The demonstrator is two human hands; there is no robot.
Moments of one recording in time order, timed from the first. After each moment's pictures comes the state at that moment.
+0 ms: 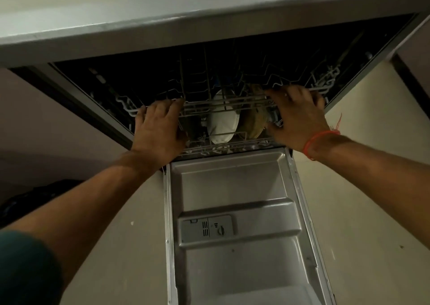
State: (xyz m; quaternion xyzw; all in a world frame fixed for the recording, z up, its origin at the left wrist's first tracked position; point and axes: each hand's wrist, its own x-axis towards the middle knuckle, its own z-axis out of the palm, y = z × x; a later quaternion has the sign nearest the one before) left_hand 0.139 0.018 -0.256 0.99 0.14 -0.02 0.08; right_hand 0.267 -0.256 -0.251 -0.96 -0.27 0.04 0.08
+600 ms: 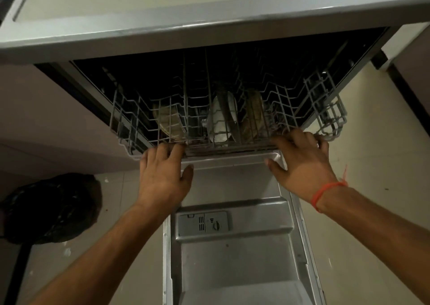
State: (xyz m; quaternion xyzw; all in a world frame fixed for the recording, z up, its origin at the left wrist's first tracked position) left_hand 0.046 -0.049 -0.252 0.97 0.21 -0.02 0.13; right_hand 0.179 -0.311 -0.253 -0.96 -0.28 0.02 0.07
